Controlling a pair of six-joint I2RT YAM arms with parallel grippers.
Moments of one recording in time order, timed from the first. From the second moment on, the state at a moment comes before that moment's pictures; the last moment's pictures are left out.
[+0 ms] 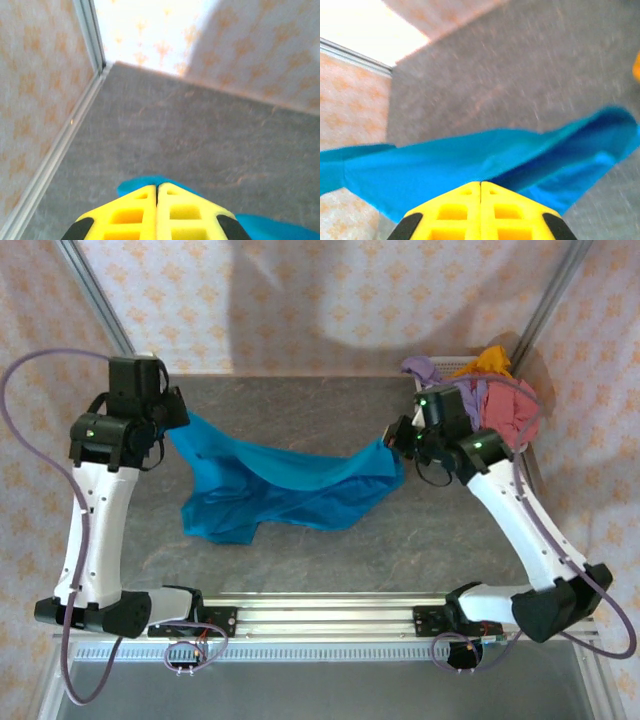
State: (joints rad) left arm -0.07 1.32 1.92 -1.18 -0.29 -0.30; right arm 0.42 1.25 1.51 -0.88 -0.13 0.72
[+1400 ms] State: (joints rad) left arm -0.07 1.16 1.97 -0.96 -0.39 -0.23; right arm 0.45 1.17 1.19 -0.77 -0.23 0.73
